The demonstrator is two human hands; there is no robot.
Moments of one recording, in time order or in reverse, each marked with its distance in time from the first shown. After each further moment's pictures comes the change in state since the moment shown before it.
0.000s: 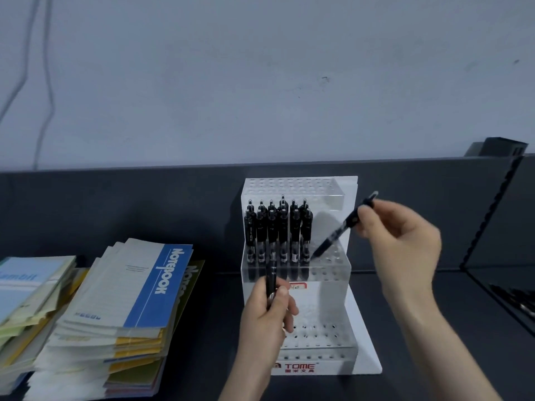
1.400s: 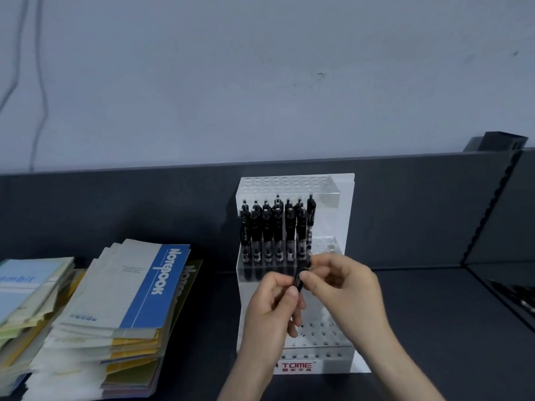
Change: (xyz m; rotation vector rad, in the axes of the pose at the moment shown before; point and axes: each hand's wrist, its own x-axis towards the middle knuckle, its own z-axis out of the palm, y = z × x) left_hand 0.002 0.005 0.010 0.001 -0.068 0.027; right_hand -0.053 0.027 0.008 -0.180 -0.436 0.196
